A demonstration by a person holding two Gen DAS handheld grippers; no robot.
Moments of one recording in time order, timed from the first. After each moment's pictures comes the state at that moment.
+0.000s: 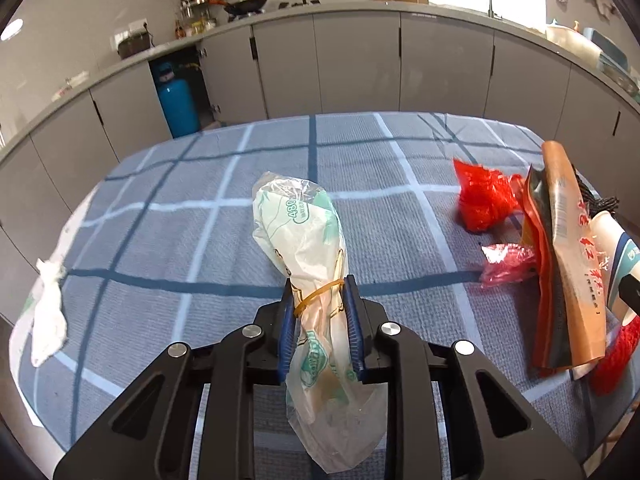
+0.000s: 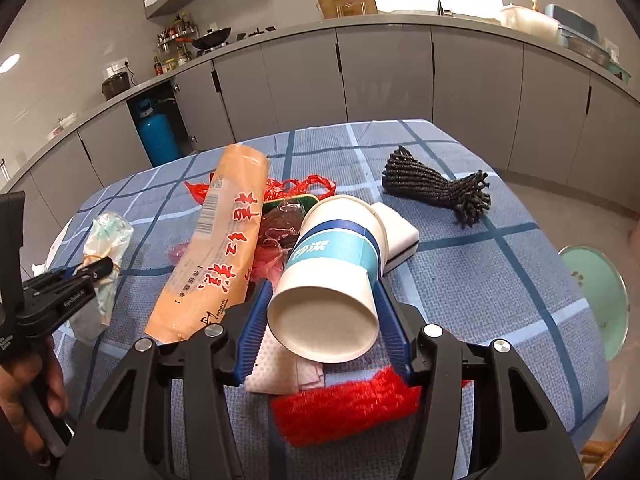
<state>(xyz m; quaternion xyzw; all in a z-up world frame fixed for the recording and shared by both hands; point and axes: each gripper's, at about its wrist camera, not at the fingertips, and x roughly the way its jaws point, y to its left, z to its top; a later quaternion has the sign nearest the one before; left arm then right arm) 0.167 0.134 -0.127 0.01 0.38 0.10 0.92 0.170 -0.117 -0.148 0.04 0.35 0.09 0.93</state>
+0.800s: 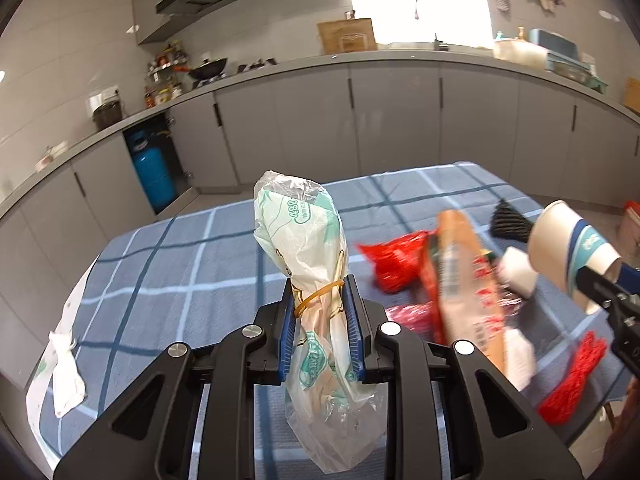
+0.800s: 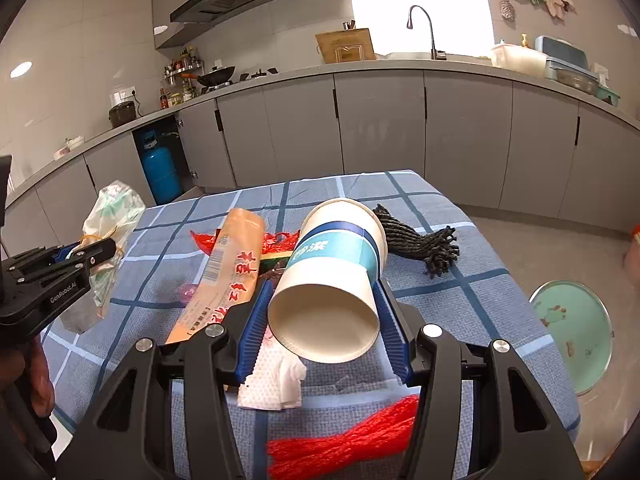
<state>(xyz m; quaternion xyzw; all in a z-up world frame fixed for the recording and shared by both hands) 0.154 0.068 -0.065 0.07 0.30 0.04 0.95 0.153 -0.142 -0.114 0.05 0.28 0.08 0.95</state>
